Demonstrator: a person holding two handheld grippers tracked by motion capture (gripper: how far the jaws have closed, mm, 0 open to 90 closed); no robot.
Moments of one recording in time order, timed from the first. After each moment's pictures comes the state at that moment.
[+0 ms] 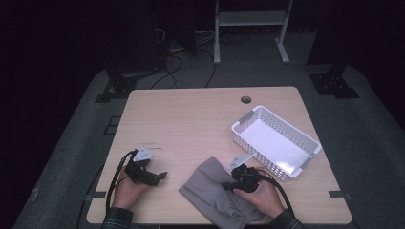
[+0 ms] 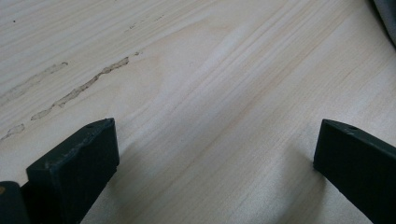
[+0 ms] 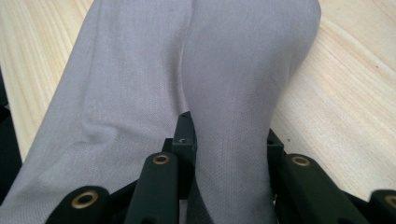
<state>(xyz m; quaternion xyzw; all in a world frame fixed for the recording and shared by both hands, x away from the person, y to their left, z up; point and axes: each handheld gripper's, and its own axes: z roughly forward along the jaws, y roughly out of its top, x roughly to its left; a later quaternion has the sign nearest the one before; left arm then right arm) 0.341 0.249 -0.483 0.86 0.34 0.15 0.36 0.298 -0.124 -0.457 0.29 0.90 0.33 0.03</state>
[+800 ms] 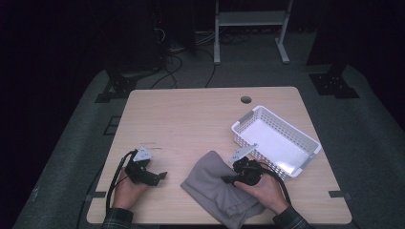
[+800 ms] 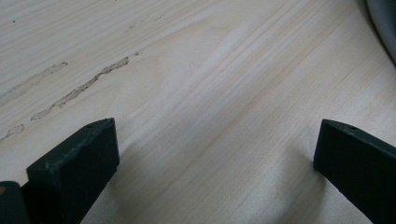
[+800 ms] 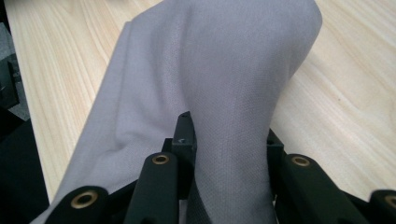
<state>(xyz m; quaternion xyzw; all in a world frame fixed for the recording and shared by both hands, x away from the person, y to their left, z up) 0.341 0.250 -0.483 0.86 0.34 0.15 0.36 0.307 -0.127 -0.431 0.28 0.90 0.34 0.04</state>
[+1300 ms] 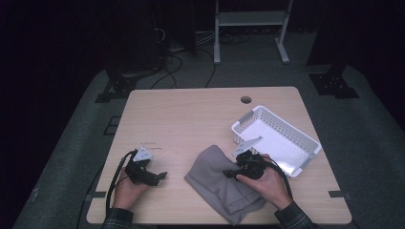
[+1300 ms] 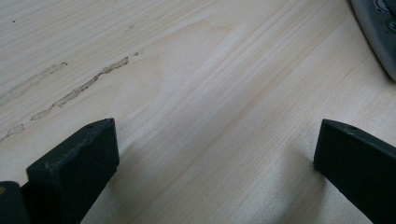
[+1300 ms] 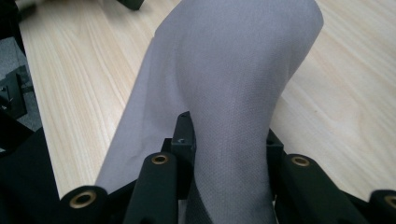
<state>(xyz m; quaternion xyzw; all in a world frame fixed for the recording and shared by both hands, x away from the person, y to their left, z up) 0.341 0.250 -0.483 0.86 0.34 0.15 0.36 0.315 -0.136 -0.413 0.29 0.89 0.36 0.03</state>
